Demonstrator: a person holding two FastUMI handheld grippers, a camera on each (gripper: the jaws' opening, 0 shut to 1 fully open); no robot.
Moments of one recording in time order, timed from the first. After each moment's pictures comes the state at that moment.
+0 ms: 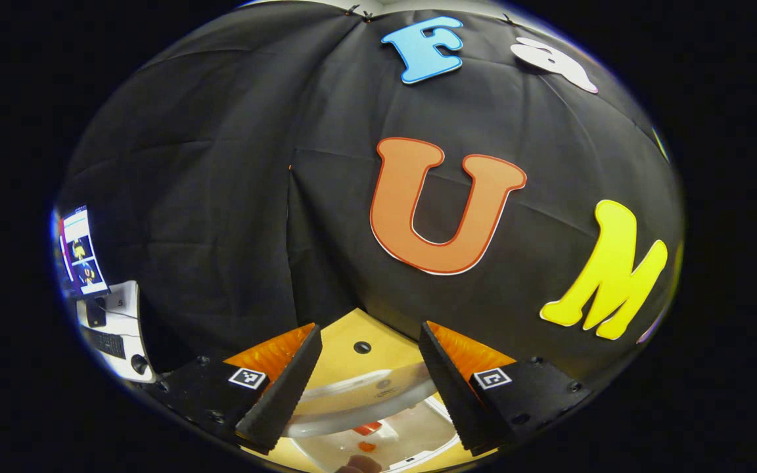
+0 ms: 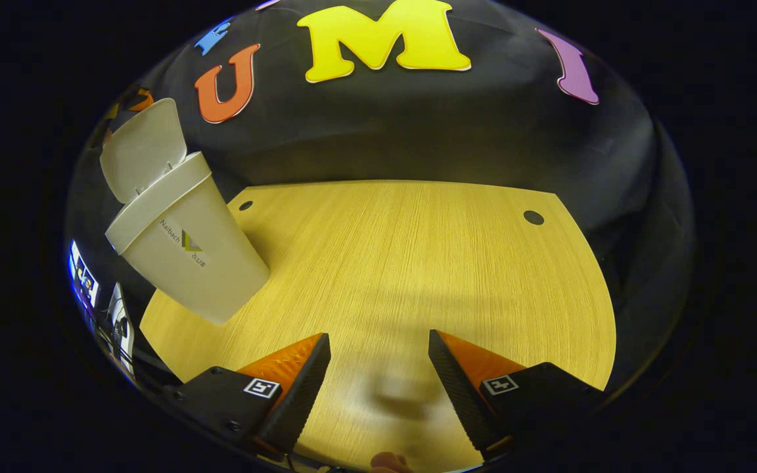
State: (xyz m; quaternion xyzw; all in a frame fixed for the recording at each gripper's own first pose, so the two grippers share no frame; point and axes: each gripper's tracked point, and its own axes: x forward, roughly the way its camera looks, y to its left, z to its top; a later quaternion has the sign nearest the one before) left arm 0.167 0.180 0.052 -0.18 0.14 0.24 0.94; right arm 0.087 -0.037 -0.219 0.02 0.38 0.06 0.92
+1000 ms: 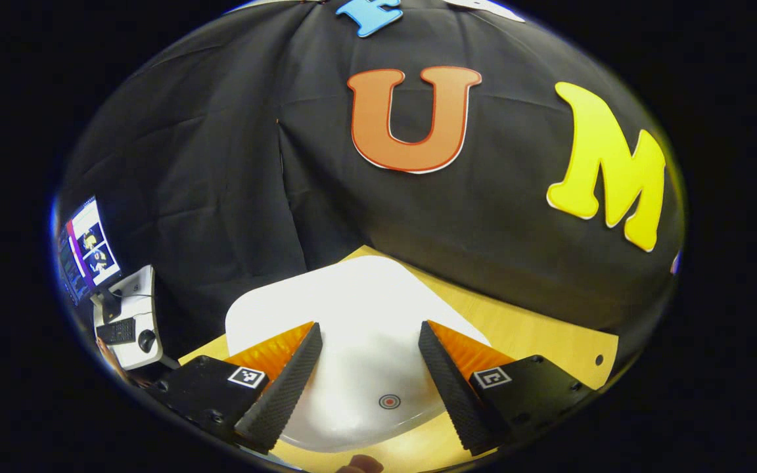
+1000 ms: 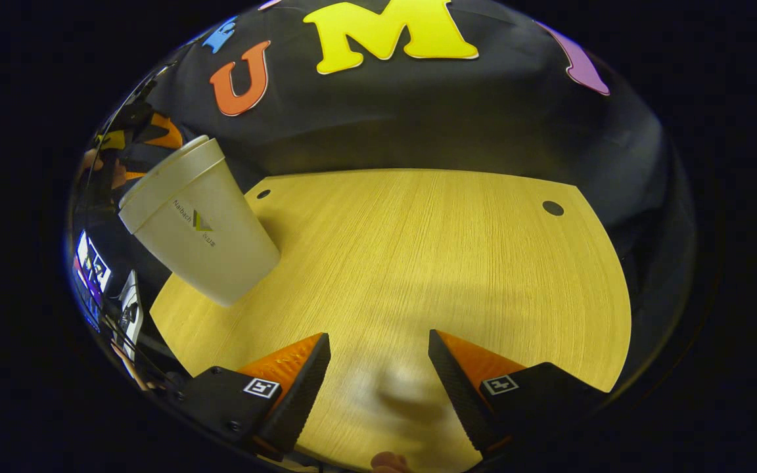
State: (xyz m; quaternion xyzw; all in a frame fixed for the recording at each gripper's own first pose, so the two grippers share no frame) left arm 0.130 0.094 -0.091 -0.11 0.24 0.26 0.93; right arm 0.082 -0.048 -0.241 0.03 0.38 0.11 0.92
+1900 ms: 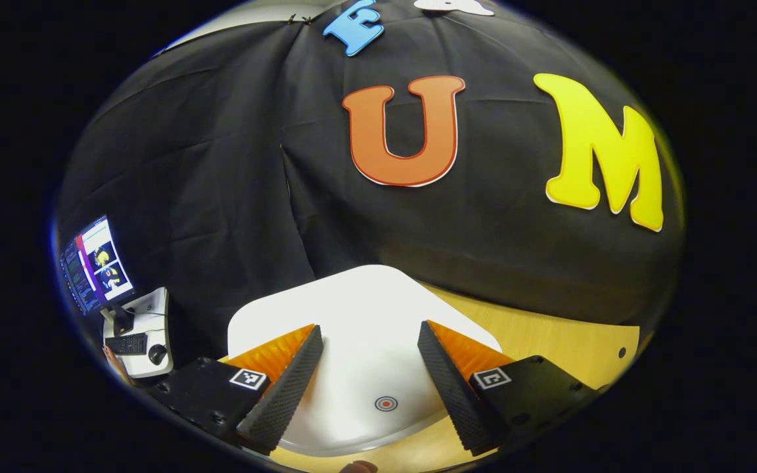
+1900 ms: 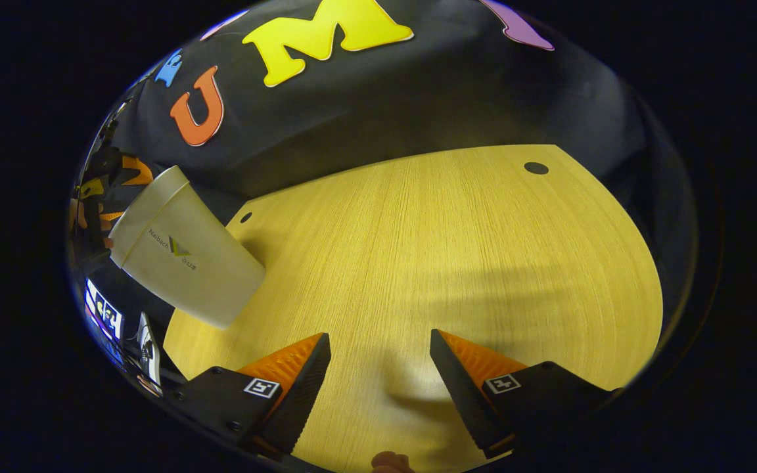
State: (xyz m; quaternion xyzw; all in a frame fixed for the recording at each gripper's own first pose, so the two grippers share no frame) left arm 0.143 0.091 -0.086 -0.07 0.19 0.28 0.94; right arm 0.091 -0.065 -0.265 0.11 0.37 0.08 0.92
